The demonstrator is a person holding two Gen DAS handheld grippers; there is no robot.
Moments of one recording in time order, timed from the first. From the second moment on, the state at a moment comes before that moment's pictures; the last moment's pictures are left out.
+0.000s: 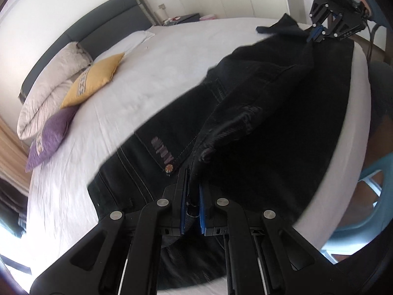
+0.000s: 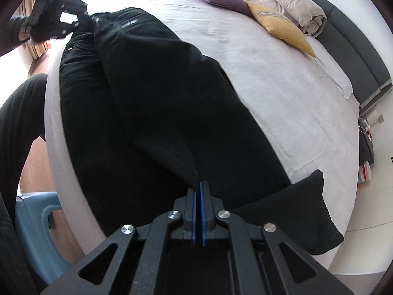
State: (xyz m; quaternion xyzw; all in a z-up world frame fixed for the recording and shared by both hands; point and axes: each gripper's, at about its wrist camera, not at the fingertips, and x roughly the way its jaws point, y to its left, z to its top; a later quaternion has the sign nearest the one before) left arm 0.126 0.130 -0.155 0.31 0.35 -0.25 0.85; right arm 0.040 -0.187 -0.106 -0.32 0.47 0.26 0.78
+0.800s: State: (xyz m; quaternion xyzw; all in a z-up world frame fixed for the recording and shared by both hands) left arm 0.083 0.141 -0.189 0.26 0.34 -0.24 0.87; right arm -0.021 -0.192 -0.114 -0.30 0.48 0.23 0.79
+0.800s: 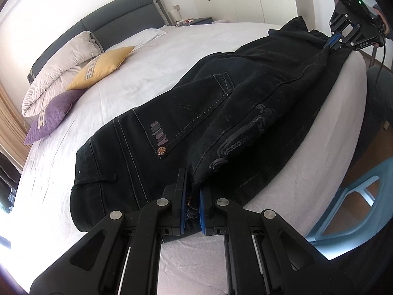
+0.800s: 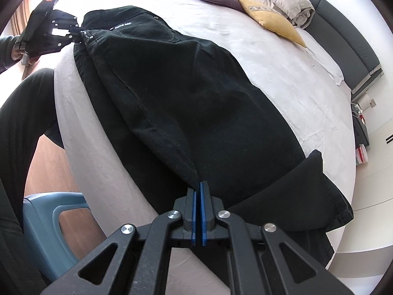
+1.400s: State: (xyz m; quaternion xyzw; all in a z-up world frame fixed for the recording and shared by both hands) left arm 0.085 0.150 -0.184 0.23 0.38 -0.25 0.86; right arm -0.035 -0.217 -0.136 -0.24 0.47 0.22 0.82
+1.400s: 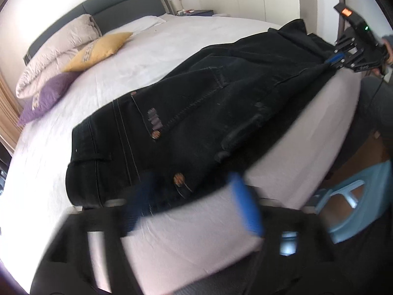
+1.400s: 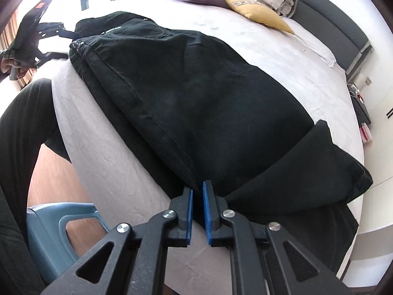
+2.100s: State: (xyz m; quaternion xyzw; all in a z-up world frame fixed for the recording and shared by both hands) left arm 0.158 -0.013 -0.206 0.17 0.45 -0.28 0.83; right arm -0.030 -0.287 -0.078 -0.07 0.46 0.12 0.88
